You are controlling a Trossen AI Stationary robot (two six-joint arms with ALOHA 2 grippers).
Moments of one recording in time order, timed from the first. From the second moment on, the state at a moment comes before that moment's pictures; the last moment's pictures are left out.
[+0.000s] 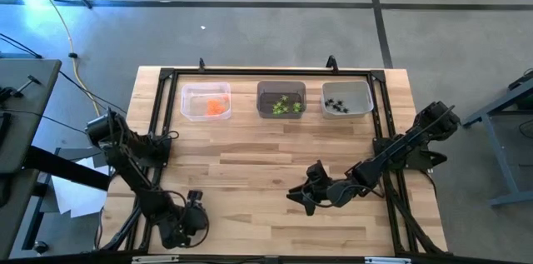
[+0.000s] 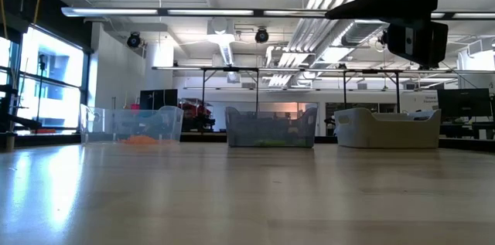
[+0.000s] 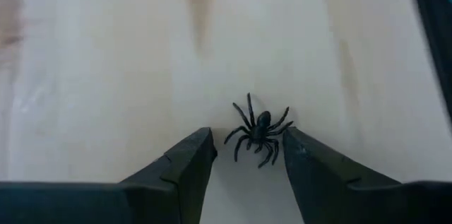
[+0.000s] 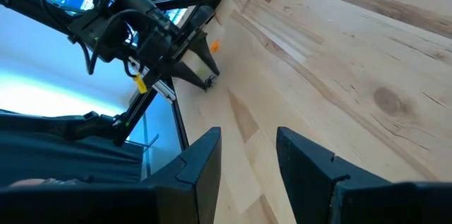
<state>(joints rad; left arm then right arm) -1.03 1.71 0.72 -0.26 -0.40 -0.86 0.62 1.57 0.76 0.36 0.51 1.19</state>
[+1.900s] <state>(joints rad) -0.78 1.69 1.23 -0.71 -1.08 -0.54 0.61 1.57 0.76 0.70 0.68 0.88</state>
